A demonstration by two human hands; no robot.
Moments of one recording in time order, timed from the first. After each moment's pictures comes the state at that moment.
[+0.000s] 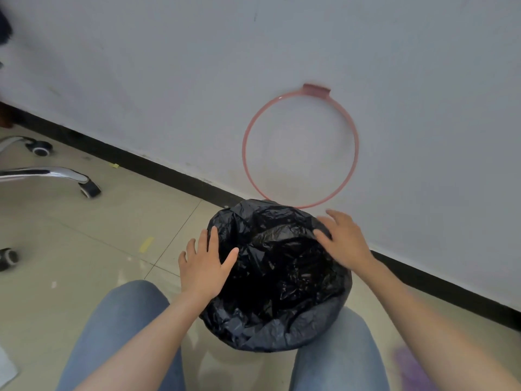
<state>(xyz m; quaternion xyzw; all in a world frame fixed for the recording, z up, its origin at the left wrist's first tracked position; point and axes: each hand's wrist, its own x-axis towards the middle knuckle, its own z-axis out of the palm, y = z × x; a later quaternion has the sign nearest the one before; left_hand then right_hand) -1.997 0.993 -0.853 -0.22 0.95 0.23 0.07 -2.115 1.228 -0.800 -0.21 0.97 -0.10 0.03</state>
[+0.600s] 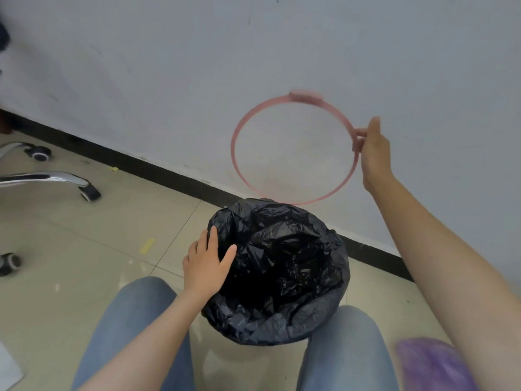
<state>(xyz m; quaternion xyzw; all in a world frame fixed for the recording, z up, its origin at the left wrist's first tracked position) -1.996 0.990 -0.857 -0.22 0.93 0.31 0.04 -2.188 1.199 -0.683 0.02 0.82 -0.57 -0.09</state>
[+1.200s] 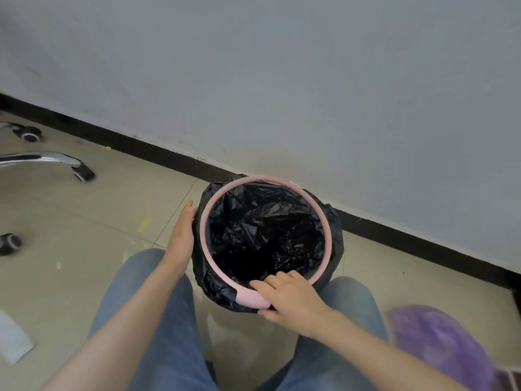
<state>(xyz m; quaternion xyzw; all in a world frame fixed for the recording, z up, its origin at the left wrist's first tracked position) -1.988 0.976 -0.842 -0.28 0.66 0.69 -0.02 -1.971 1.202 -0.848 -0.48 0.87 0.00 0.07</state>
